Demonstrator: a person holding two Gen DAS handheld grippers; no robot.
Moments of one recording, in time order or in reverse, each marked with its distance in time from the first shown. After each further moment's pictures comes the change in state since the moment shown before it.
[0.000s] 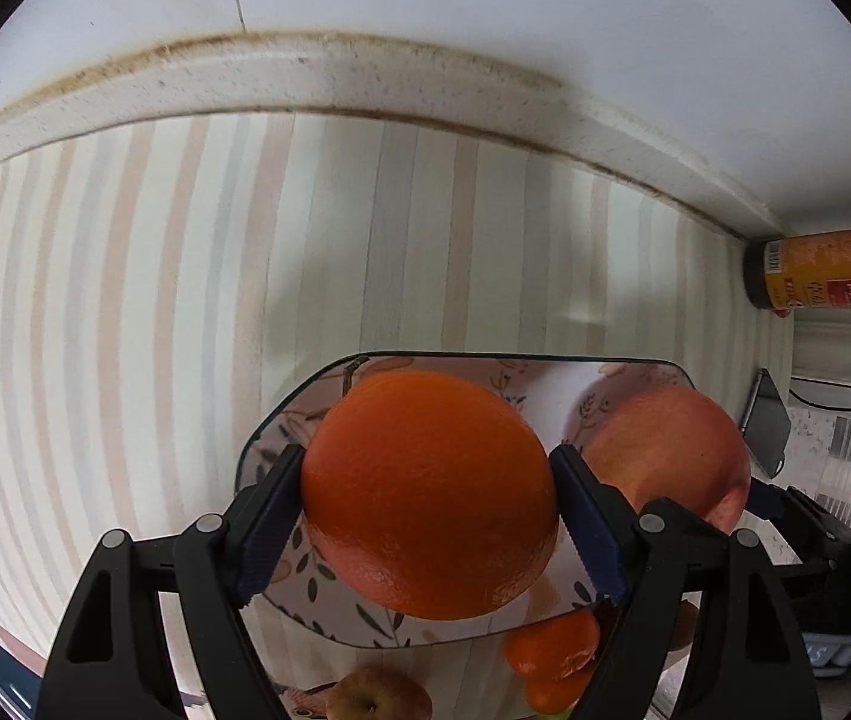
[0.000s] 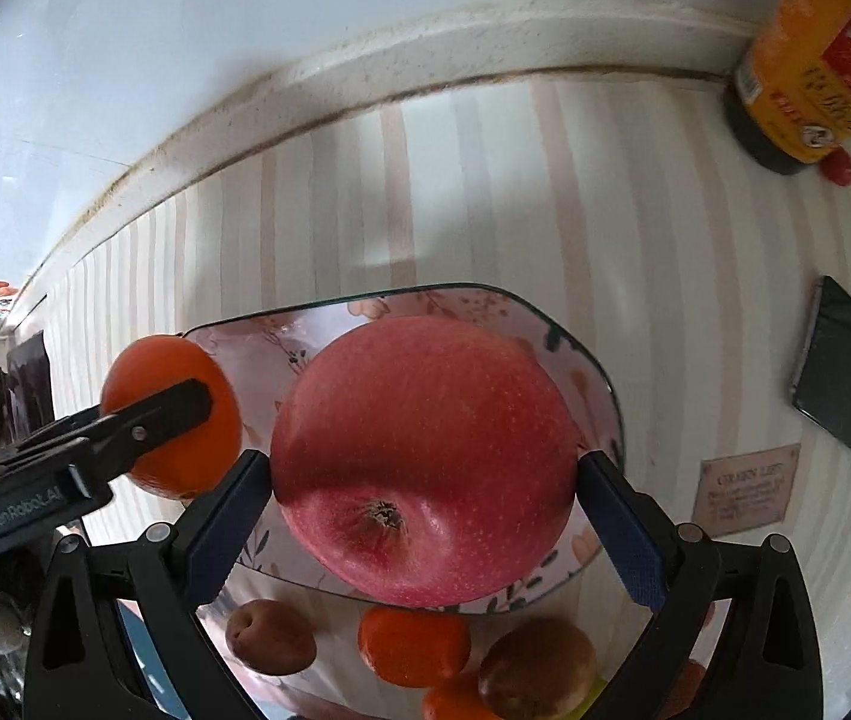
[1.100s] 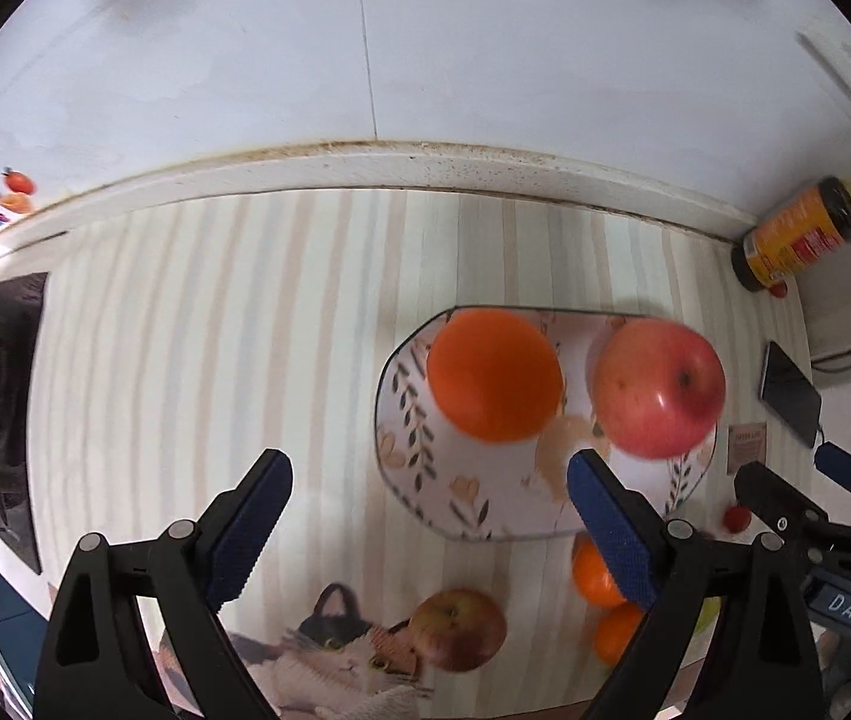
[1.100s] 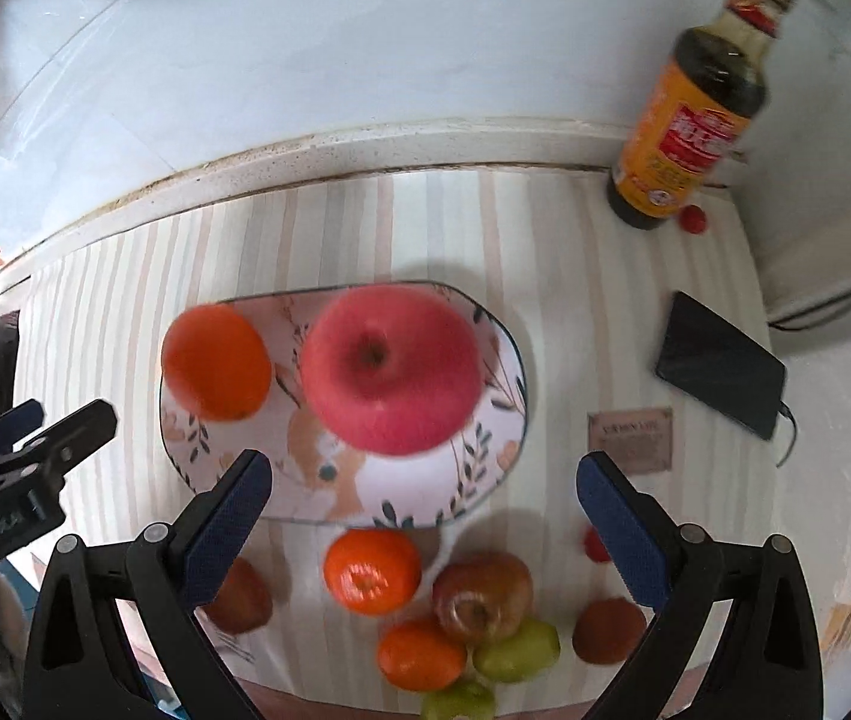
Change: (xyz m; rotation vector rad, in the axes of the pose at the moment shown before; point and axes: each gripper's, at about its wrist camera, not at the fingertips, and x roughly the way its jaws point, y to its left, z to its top) left arm -0.104 0.000 -0.106 0.042 -0.280 0.206; right arm -0.086 0.038 -0.087 -0.074 -0.249 -0.213
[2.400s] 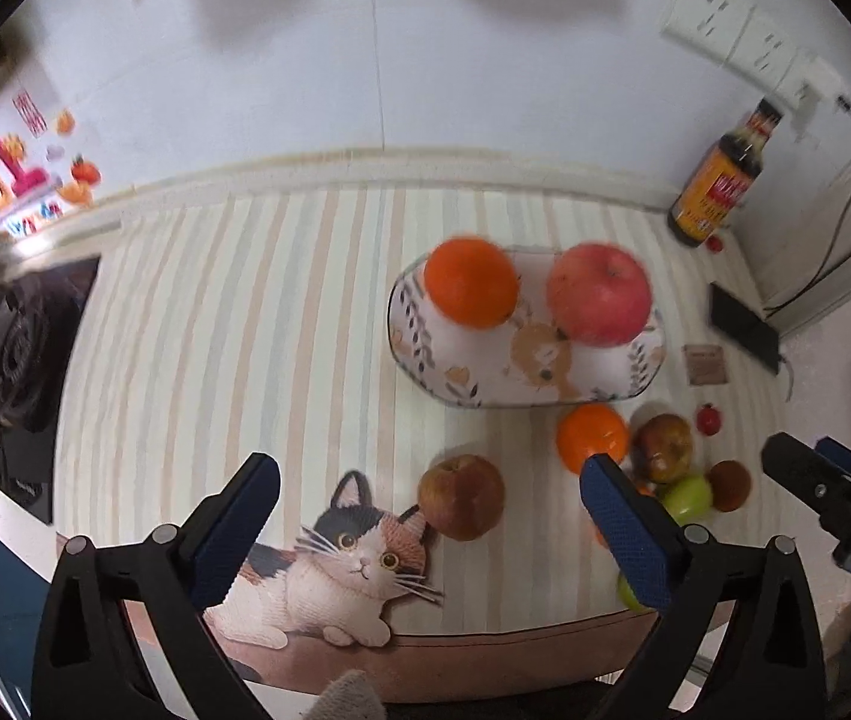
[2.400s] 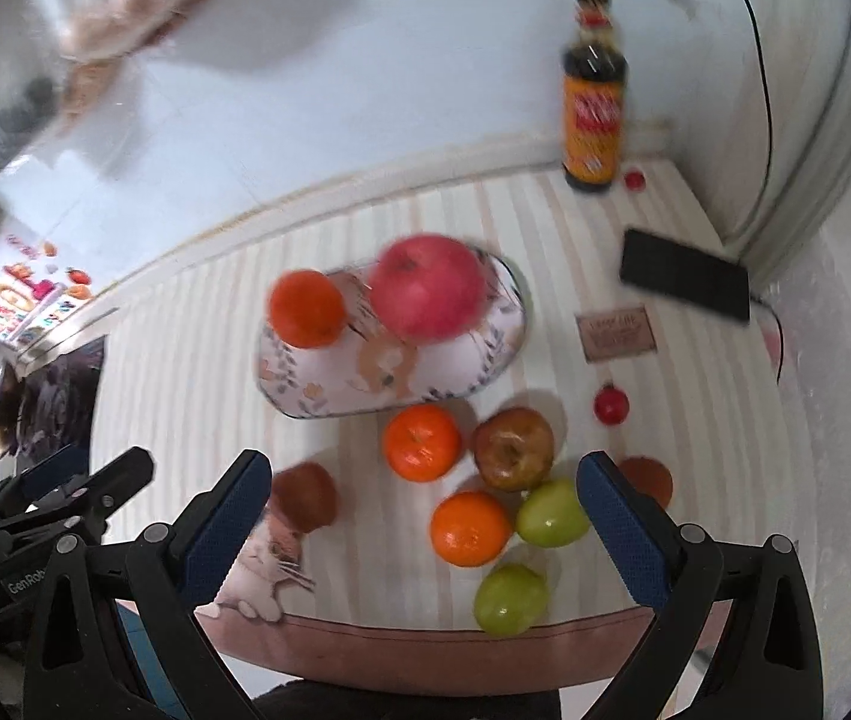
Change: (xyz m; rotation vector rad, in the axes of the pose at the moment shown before) left arm -0.057 0.002 -0.104 0.038 -0.108 -0.015; right arm -0.088 -0.018 -0.135 0.119 -0.182 0.140
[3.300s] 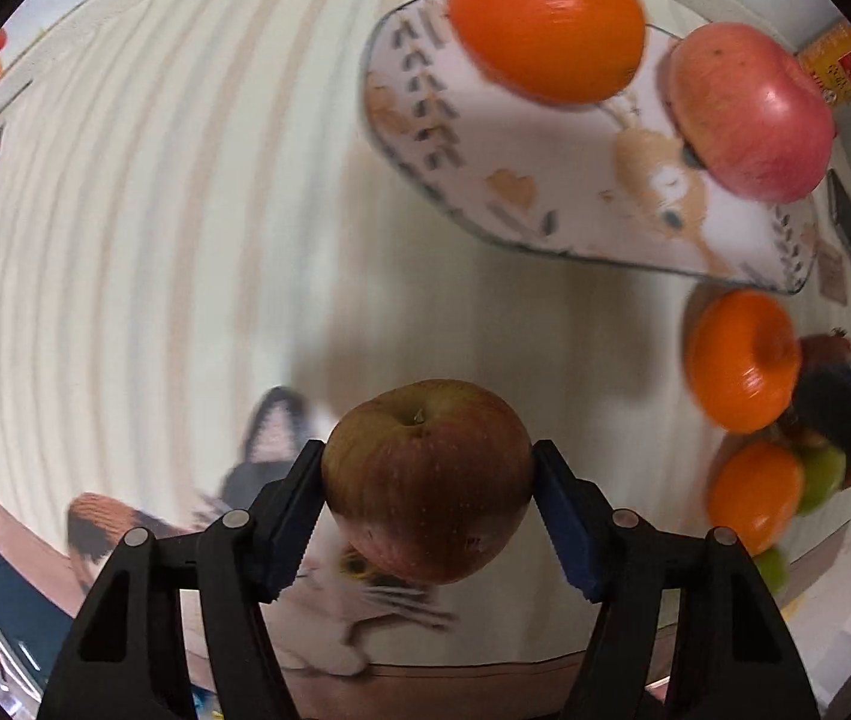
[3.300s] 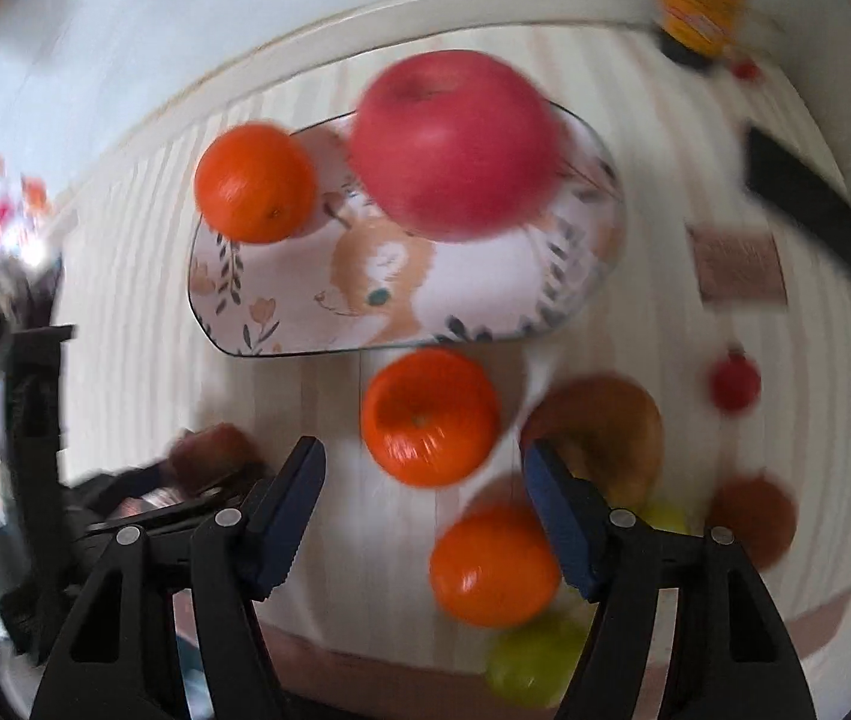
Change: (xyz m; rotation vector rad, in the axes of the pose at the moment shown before) left arm 0.149 0.004 -0.037 -0.033 0.340 0.009; right arm 0.151 0.023 0.004 -0.139 0.250 0.005
